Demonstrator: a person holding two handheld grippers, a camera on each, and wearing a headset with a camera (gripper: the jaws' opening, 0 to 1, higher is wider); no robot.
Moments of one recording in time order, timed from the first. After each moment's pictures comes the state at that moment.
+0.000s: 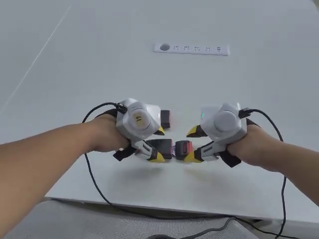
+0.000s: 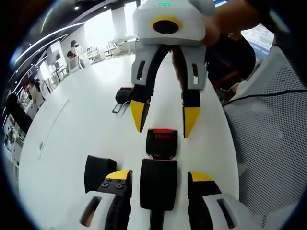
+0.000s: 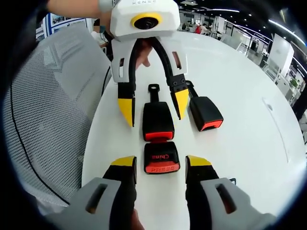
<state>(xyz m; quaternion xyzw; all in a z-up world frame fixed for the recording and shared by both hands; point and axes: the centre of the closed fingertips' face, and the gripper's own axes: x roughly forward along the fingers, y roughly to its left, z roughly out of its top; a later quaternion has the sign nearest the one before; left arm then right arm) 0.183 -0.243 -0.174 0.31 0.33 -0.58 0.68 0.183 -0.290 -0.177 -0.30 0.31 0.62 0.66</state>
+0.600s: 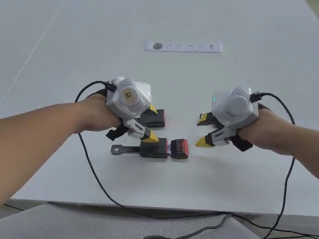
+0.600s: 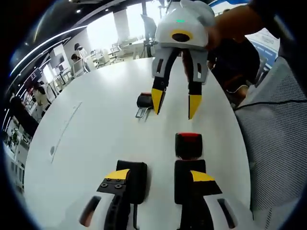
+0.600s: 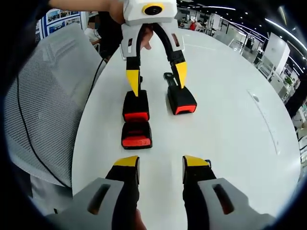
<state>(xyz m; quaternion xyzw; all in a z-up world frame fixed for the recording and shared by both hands) 0.234 -0.233 -0.156 0.32 0.32 -0.57 0.69 0.222 -0.337 -0.172 -0.32 0.32 0.59 0.67</state>
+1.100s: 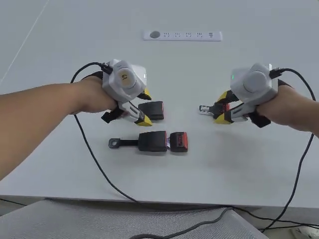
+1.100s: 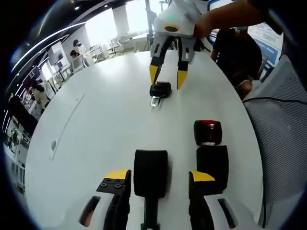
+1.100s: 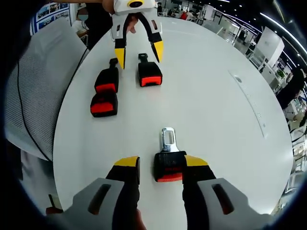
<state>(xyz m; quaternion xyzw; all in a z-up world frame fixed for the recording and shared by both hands) 0.266 -0.215 -0.172 0.33 0.34 -0.56 0.68 0.277 -0.396 -0.189 -0.36 0.35 0.54 0.68</state>
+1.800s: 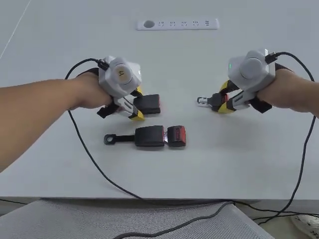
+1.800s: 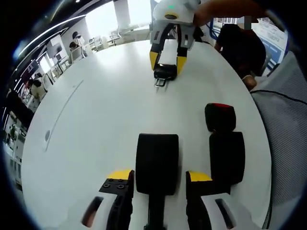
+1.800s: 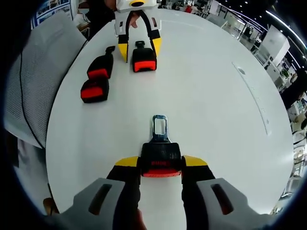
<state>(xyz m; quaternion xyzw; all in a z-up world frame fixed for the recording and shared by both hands) 0.276 -0.204 -0.208 0.34 0.37 -0.55 0.67 0.287 -0.407 -0.203 -0.39 0.37 0.54 0.65</state>
